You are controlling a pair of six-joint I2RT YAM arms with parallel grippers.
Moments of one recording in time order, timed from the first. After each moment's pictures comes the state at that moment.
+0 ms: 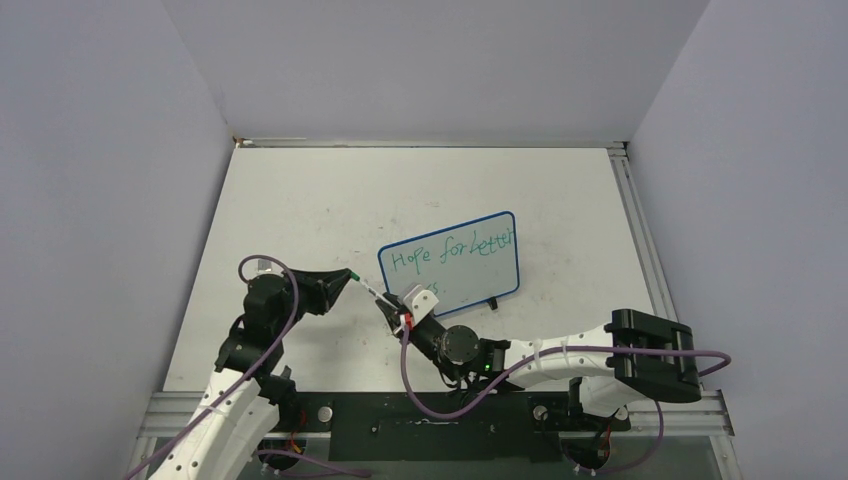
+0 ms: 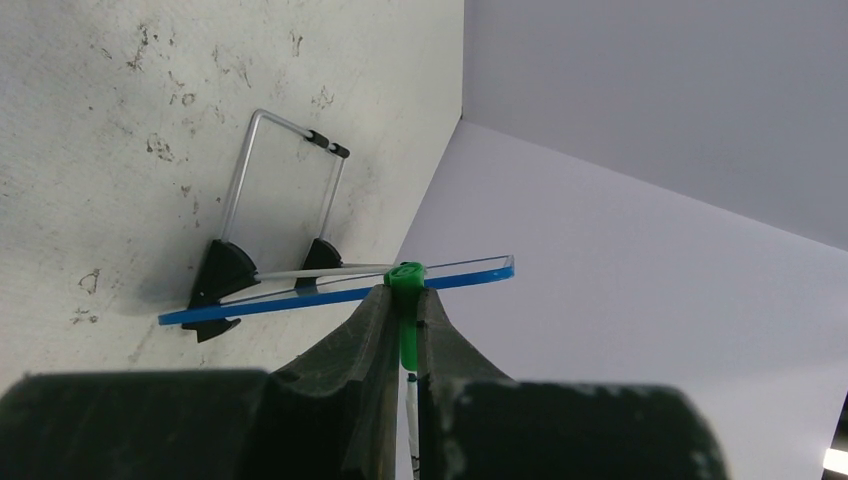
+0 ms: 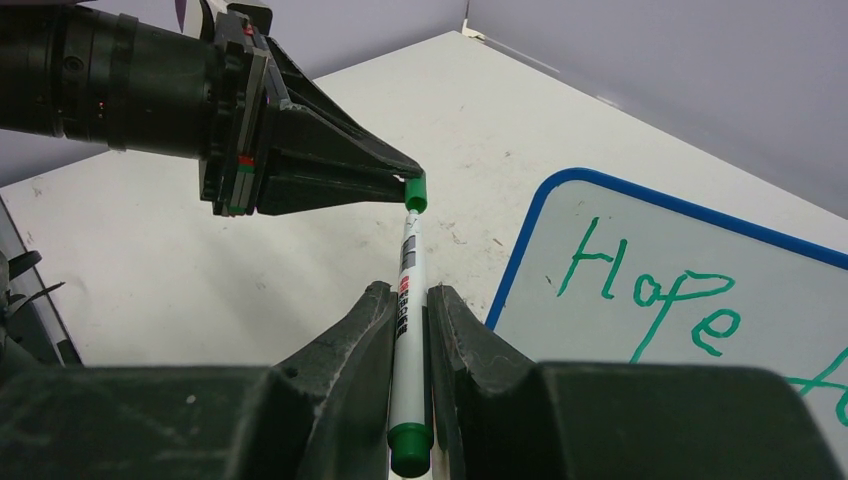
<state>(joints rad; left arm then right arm) -0.27 0.53 0.37 -0.23 0.15 -1.64 1.41 1.44 0.62 0.89 0.59 -0.10</state>
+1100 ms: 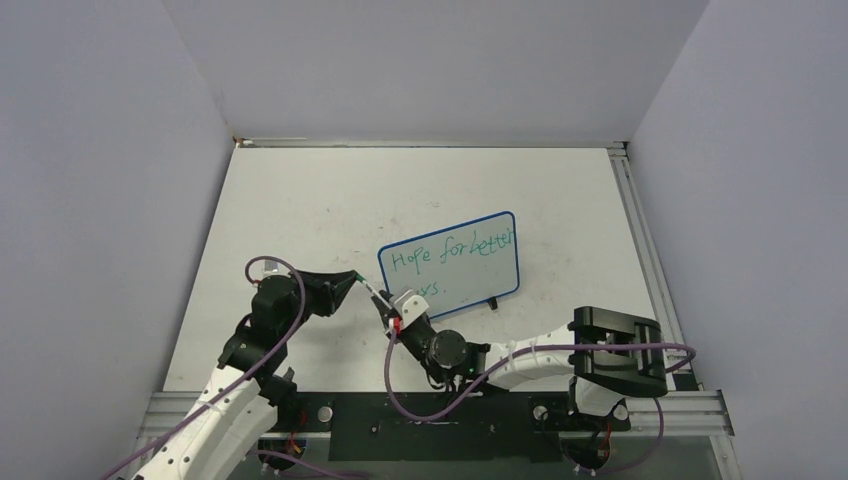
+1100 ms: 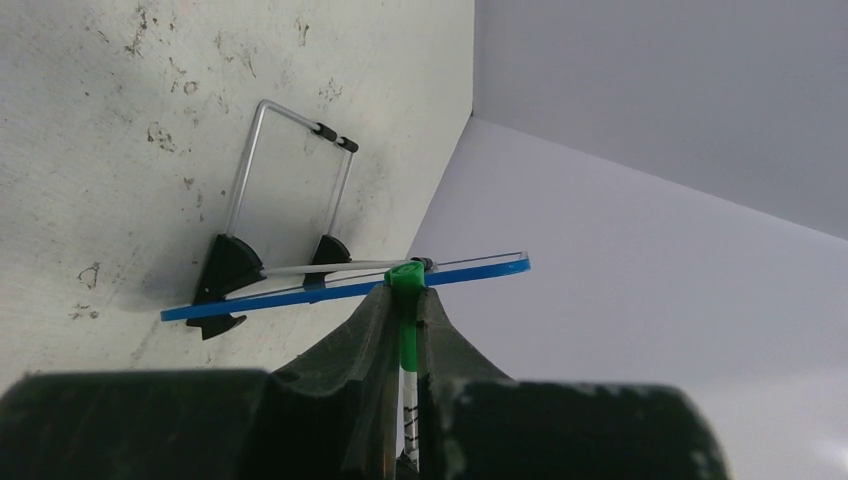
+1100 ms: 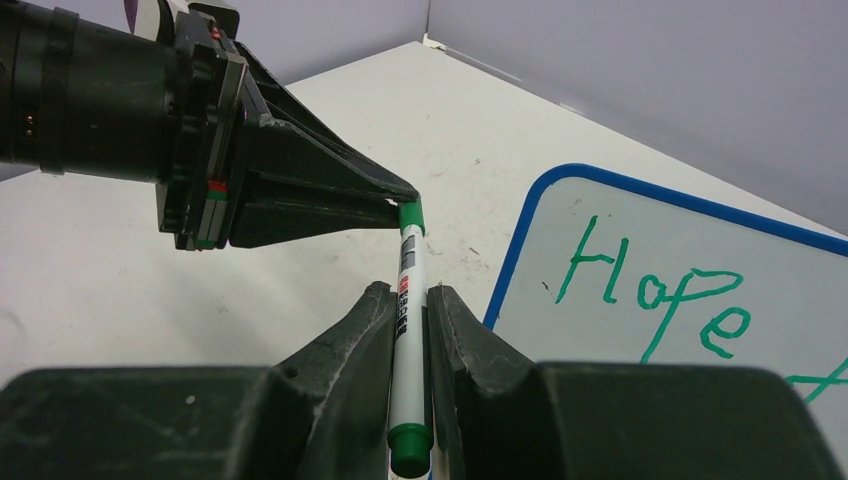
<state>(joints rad) -0.38 0.54 0.37 -0.22 0.06 -1.66 1.41 1.58 0.64 1.05 0.67 -0.16</state>
